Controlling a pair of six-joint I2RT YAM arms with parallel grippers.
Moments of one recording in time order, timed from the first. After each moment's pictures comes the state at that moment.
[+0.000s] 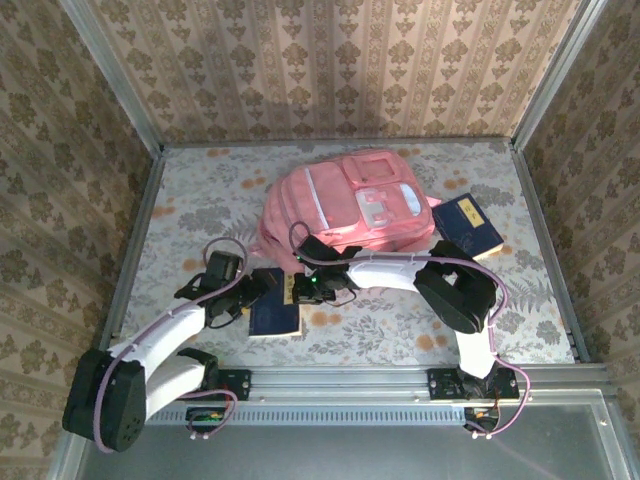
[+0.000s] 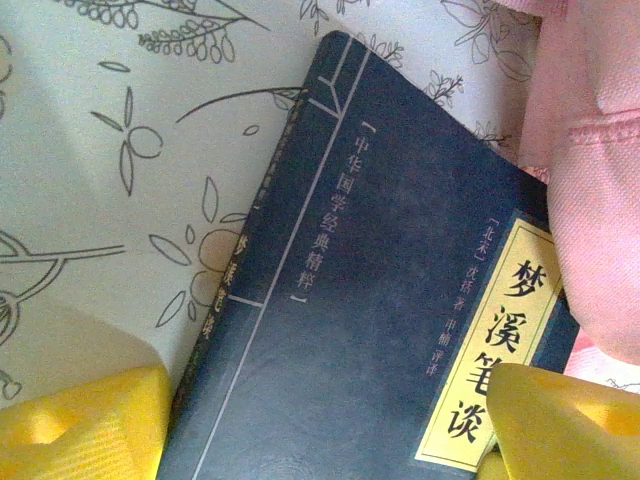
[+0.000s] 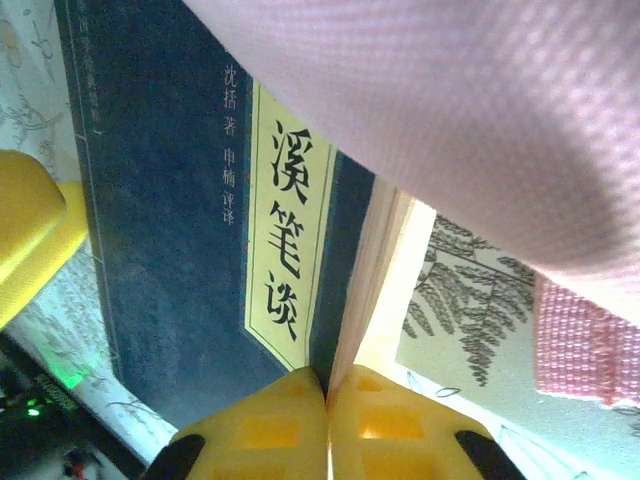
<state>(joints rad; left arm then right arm) -0.39 1.02 0.38 -0.36 0.22 -0.94 0.92 1.93 1.21 -0.32 -0.32 0.90</state>
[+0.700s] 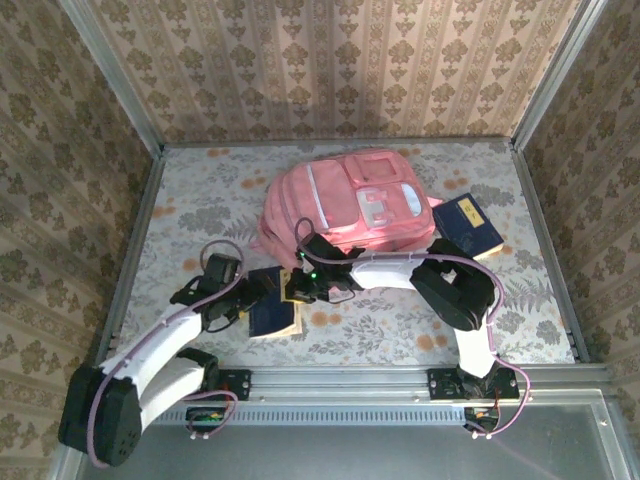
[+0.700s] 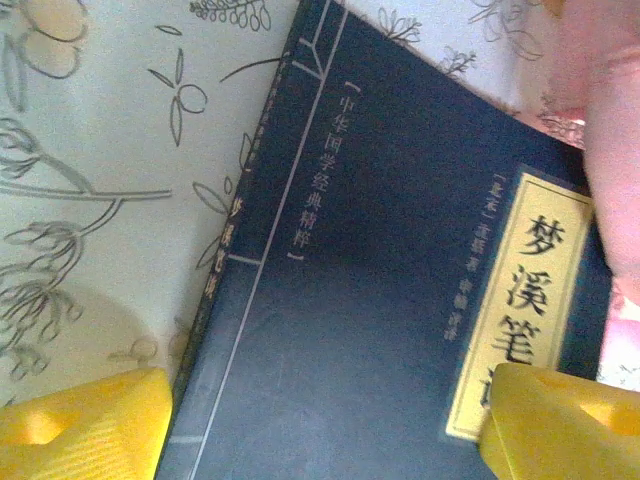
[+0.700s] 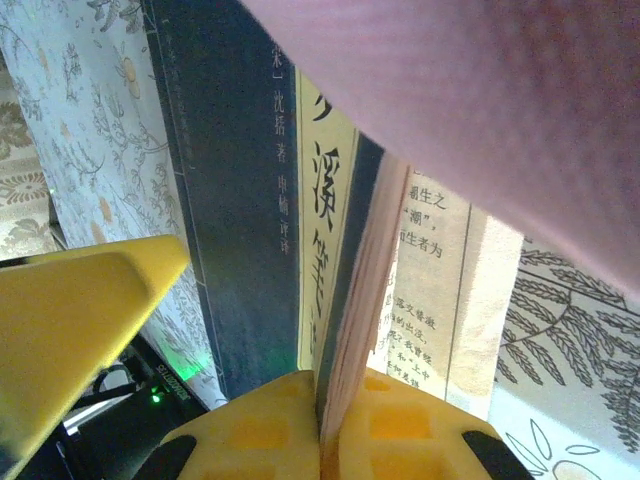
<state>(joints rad) -0.40 0.91 0.41 -0.51 0.18 -0.94 0.89 1.94 1.14 -0.10 -0.45 1.02</state>
